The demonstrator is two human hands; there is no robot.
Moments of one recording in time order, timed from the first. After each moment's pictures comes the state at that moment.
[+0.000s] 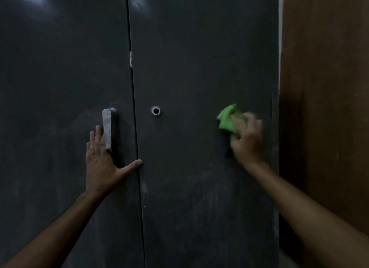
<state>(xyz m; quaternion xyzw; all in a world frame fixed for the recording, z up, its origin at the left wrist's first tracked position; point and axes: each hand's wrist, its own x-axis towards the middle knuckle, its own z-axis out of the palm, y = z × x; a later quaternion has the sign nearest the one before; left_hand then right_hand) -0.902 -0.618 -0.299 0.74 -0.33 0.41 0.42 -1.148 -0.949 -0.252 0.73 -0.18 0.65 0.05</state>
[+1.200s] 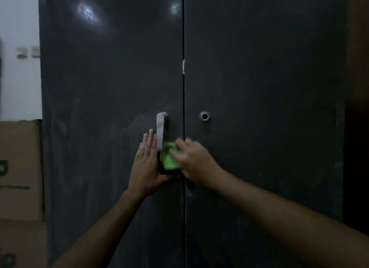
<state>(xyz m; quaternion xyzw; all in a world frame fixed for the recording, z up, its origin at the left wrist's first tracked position) -0.883 -0.591 -0.301 0.74 -0.43 0.42 0.29 -1.007 -0.745 -0.246 0.86 0.12 0.43 0.27</state>
